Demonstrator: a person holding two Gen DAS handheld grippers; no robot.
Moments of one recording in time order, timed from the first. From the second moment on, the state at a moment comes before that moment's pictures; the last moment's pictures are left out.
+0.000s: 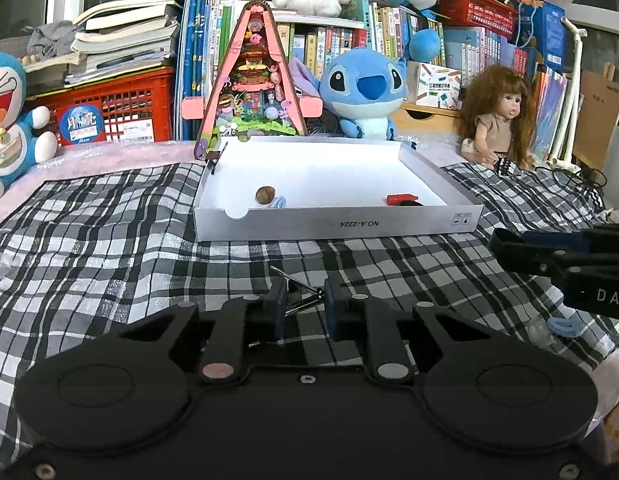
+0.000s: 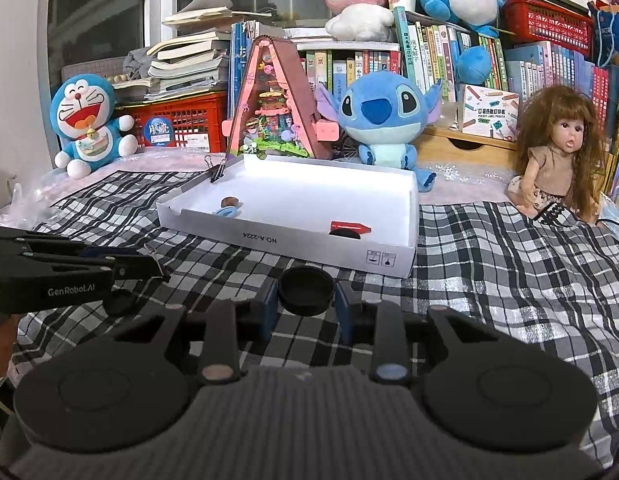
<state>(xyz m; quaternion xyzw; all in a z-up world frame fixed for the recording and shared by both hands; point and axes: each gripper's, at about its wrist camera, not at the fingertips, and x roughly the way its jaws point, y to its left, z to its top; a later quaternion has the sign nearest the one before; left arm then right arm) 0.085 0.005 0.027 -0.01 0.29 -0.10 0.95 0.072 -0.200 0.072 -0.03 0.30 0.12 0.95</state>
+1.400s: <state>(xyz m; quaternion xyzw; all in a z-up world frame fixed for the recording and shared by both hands) 0.269 0.017 0.065 -0.08 0.34 -0.06 0.93 0.237 -0.229 0.079 0.06 0.39 0.06 0.92</state>
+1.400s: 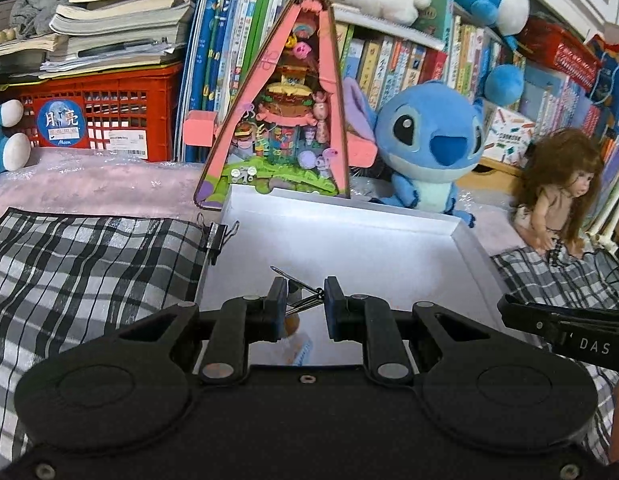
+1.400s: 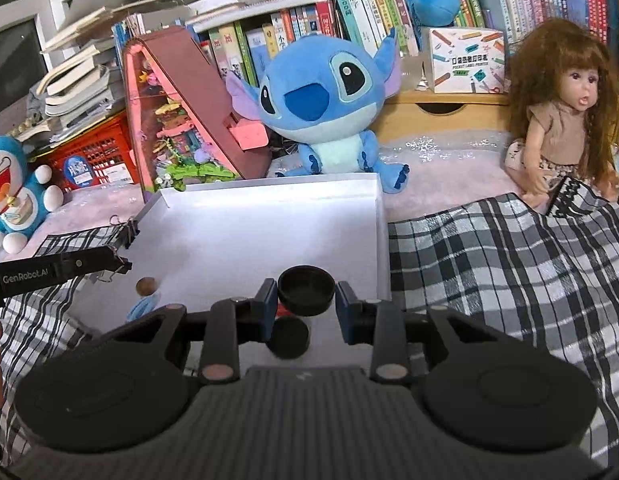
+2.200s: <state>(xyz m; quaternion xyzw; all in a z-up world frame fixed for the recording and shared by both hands) 0.311 0.004 0.033 -0.05 0.37 -0.05 0.93 0.291 -0.207 0.037 0.03 0.45 0.05 0.89</state>
